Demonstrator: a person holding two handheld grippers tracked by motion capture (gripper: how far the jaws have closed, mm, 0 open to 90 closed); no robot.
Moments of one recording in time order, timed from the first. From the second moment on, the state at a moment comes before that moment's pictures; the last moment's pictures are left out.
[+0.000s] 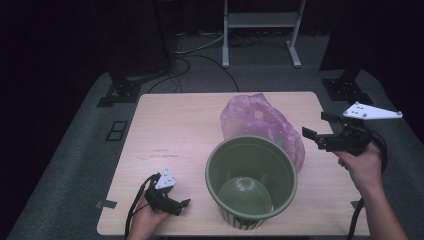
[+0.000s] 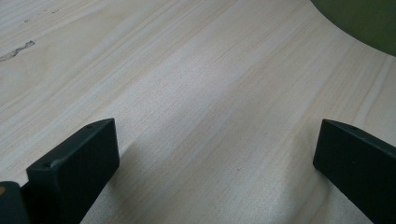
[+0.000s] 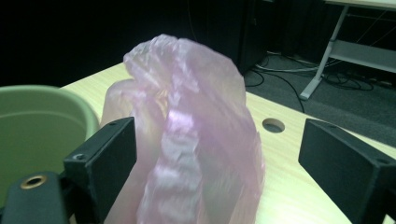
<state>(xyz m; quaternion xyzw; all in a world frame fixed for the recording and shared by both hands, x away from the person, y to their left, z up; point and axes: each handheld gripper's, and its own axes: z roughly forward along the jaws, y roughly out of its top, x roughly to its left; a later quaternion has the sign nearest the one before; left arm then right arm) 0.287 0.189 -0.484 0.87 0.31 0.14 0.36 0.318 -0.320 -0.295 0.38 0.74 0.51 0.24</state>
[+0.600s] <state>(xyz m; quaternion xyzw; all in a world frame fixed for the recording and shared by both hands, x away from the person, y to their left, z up) 0.287 0.189 -0.484 0.87 0.31 0.14 0.36 0.266 -0.324 -0.368 0.36 0.75 0.51 0.22</state>
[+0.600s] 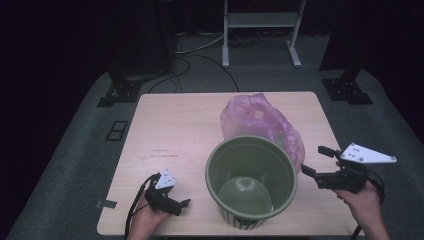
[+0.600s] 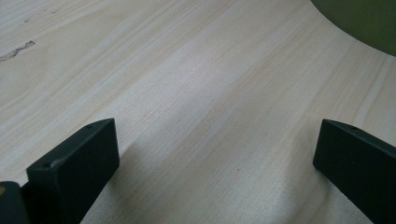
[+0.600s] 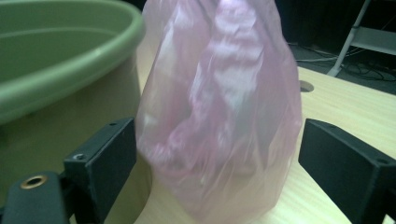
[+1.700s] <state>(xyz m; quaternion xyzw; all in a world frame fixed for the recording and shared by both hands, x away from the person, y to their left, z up) 0.286 0.189 -0.484 0.87 0.31 0.14 0.36 0.259 -0.341 -0.475 0.42 0.80 0.38 0.17</state>
